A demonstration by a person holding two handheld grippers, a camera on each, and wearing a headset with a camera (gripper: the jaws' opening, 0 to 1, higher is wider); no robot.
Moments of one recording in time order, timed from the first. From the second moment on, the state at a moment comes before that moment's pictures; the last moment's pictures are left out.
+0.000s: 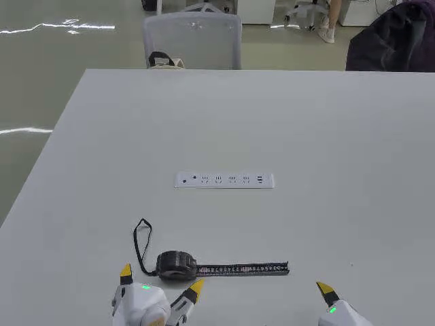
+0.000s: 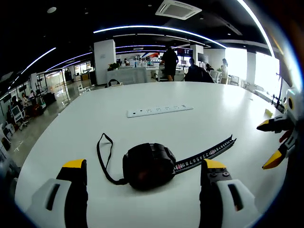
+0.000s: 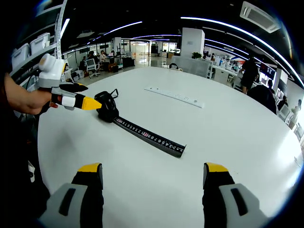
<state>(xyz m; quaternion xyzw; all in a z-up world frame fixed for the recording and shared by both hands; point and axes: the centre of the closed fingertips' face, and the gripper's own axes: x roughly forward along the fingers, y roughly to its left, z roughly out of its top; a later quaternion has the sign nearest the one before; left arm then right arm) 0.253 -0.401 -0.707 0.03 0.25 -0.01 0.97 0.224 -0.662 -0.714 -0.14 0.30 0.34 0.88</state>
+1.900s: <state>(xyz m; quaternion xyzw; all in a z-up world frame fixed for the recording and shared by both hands) 0.285 -0.398 -0.762 -0.03 0.31 0.06 0.95 0.286 -0.662 -0.763 -0.25 0.29 0.51 0.77</state>
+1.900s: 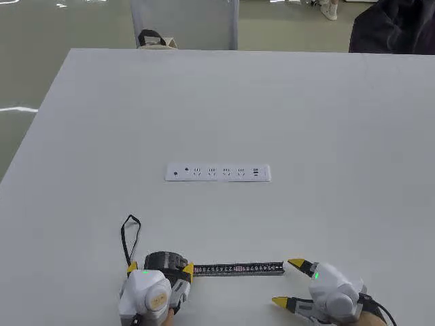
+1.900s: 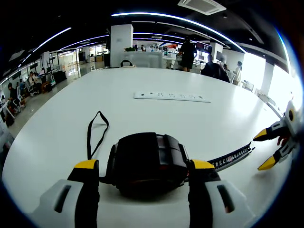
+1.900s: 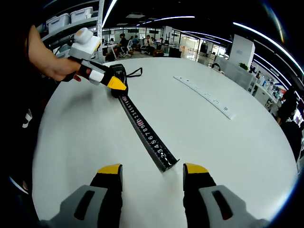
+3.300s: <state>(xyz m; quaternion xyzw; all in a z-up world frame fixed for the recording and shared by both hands) 0.287 -0.402 -0.761 -0.05 0.31 0.06 0.95 0.307 -0.660 -0.786 -0.30 0.32 0.64 0.64</state>
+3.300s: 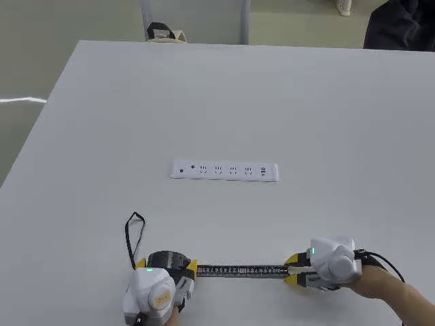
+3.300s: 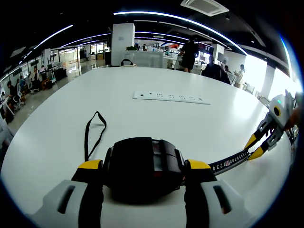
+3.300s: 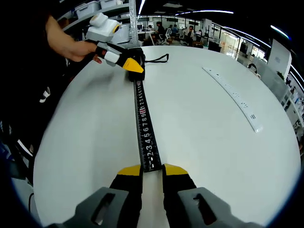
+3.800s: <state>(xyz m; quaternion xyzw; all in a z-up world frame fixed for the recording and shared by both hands) 0.287 -0.402 -0.762 -0.05 0.31 0.07 0.95 0.308 -0.662 -0.785 -0.32 0.31 0.64 0.62</state>
